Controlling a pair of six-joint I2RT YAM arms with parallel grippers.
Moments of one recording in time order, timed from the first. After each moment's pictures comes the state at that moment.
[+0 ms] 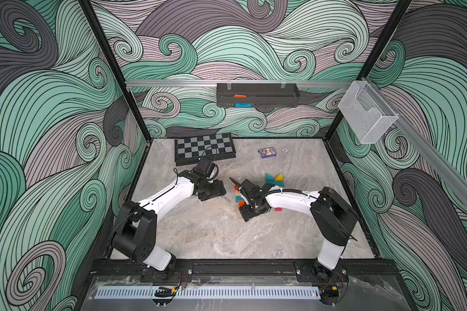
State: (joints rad) left arm -0.45 1.52 1.05 -0.66 0.23 -0.60; right arm 0.83 1.82 1.12 -0.68 0.02 0.36
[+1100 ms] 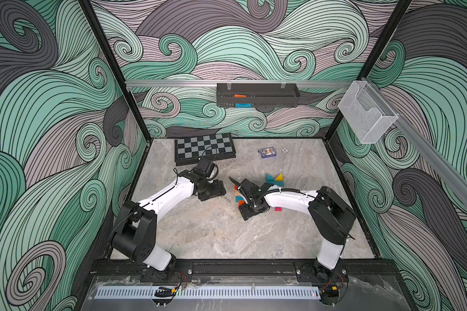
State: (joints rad) left arm -0.45 1.52 1.05 -0.67 0.24 -0.60; right arm 0.83 1.84 1.13 -0.68 0.05 0.37
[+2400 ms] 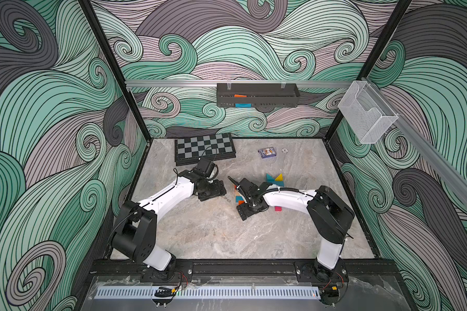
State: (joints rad) left arm -0.45 1.52 1.05 -0.67 0.24 -0.60; right arm 0.83 1.85 1.16 -0.70 0.06 0.35
